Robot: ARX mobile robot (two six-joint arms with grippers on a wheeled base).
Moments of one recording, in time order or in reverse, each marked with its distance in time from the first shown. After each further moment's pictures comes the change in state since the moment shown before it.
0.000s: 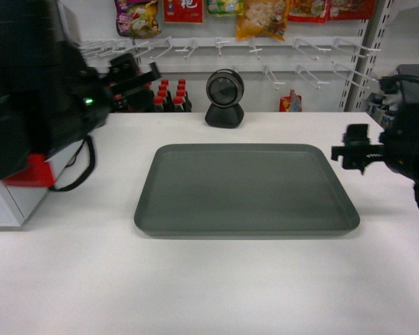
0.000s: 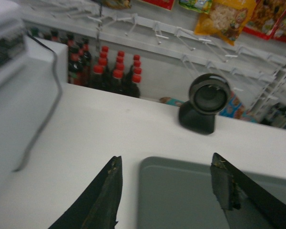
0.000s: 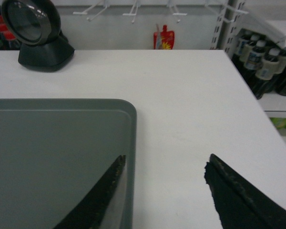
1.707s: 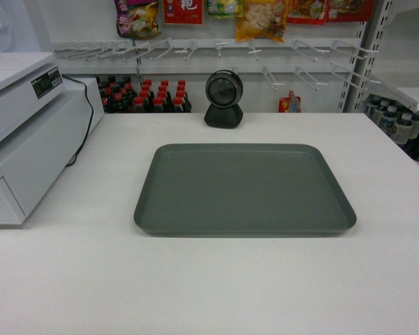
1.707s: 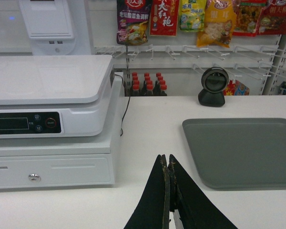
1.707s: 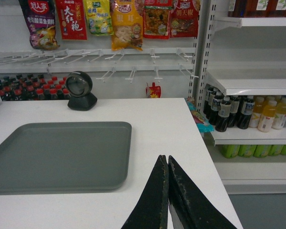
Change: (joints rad) left arm 0.234 -1.570 -0.864 -0.602 0.224 0.270; right arm -0.072 -1.747 -0.932 -0.568 -0.028 -0.013
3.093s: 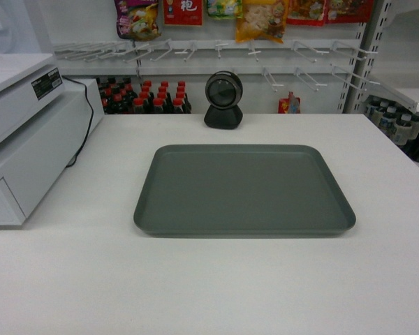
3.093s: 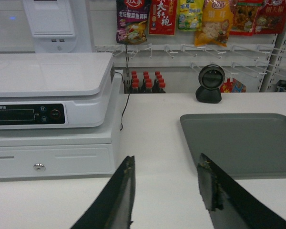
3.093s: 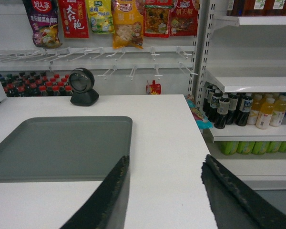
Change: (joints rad) left arm -0.002 -0.399 0.001 -0.409 0.002 0.000; right arm 0.000 -0.437 0.000 -0.442 -0.001 -0.001
